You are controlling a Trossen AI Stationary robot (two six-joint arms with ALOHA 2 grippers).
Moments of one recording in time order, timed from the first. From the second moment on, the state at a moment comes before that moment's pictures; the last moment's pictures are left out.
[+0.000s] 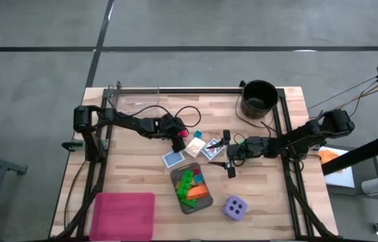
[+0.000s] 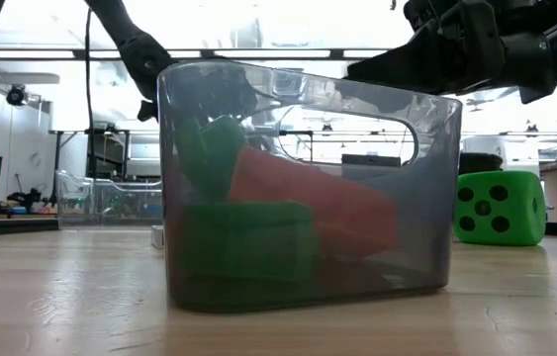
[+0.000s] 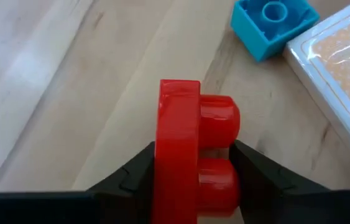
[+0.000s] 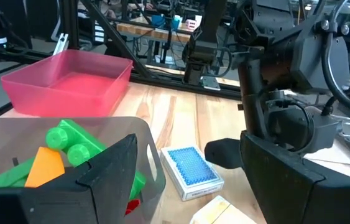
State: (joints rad) left arm 0.21 1.82 0.90 -0.08 -0.20 -0.14; right arm 0.15 1.42 0.41 0.90 0.09 -0.11
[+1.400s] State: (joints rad) left arm -0.09 1.40 0.58 0.26 0.20 -0.05; right arm 0.15 1.43 0.40 0.91 0.09 -0.11
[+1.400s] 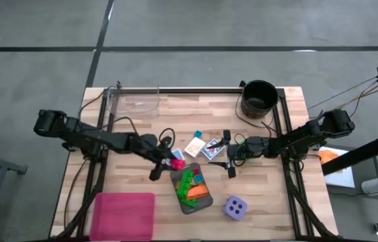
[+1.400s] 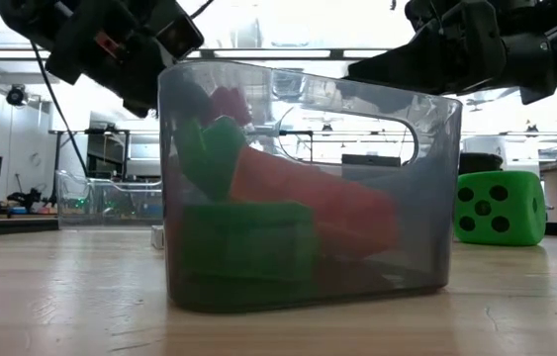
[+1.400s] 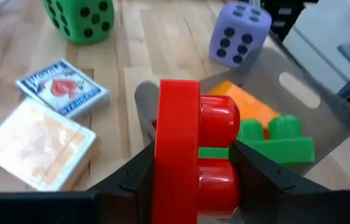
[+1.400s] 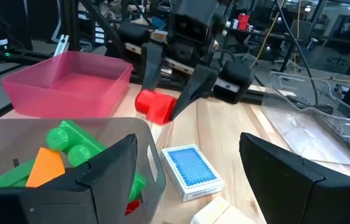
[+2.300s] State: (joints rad) left arm -0.12 1.62 0.70 0.27 0.35 0.00; right arm 0.15 1.43 0.40 0.89 0.09 -0.10
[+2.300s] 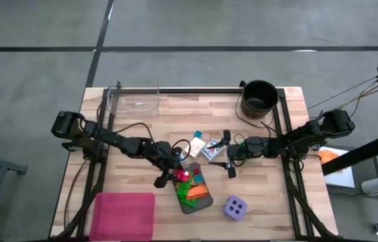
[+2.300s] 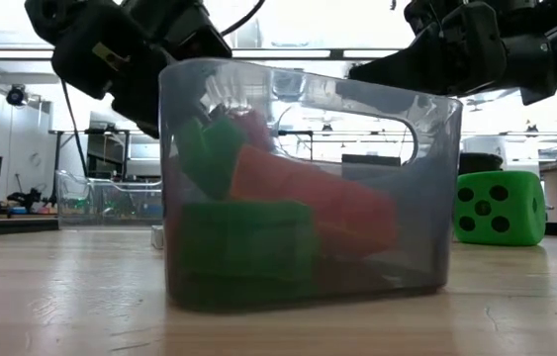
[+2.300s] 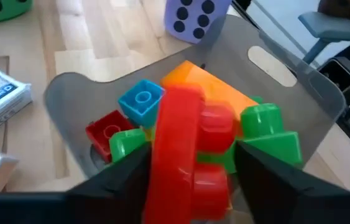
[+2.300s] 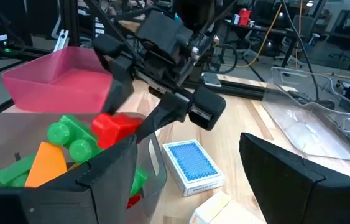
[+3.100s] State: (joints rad) left arm -0.08 1.38 0.46 0.69 0.20 0.05; right arm 0.13 1.49 0.40 0.96 0.19 -0.10
